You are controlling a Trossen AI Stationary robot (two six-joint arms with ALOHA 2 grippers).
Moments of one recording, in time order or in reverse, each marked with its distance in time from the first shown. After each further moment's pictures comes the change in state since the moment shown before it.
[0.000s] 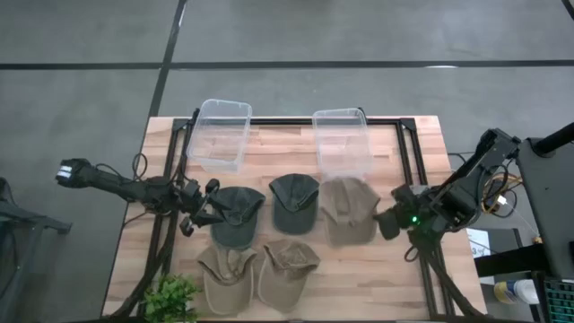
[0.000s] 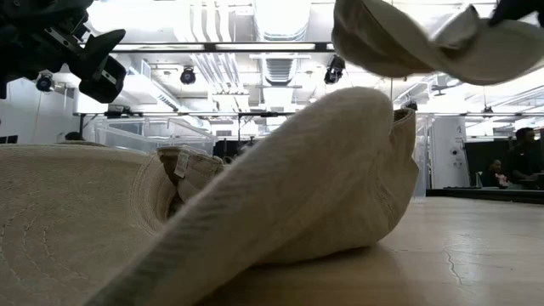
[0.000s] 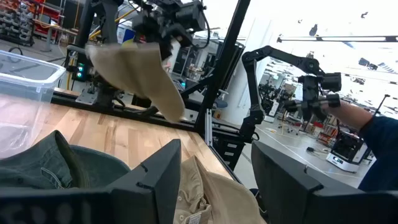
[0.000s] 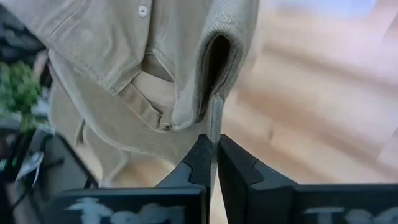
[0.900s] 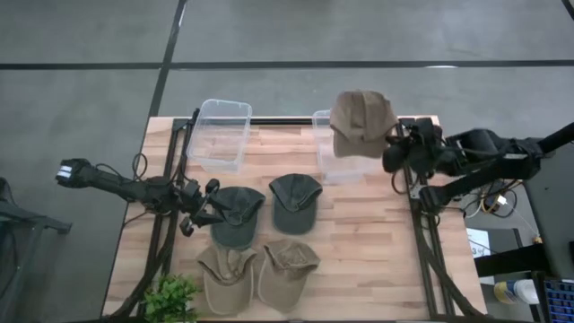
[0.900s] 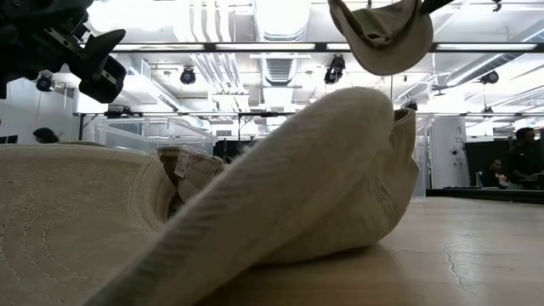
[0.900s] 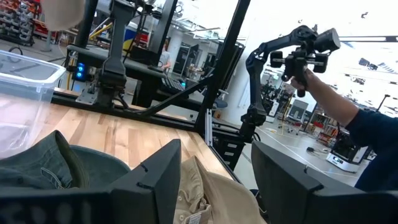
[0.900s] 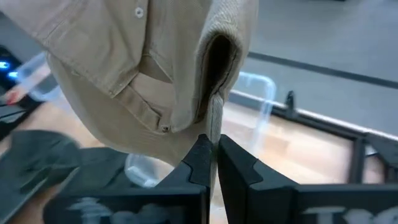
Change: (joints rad) left arm 0.001 0.000 0.000 0.000 0.000 0.000; right arm -0.616 -0.024 0.395 -0.245 0.200 -0.766
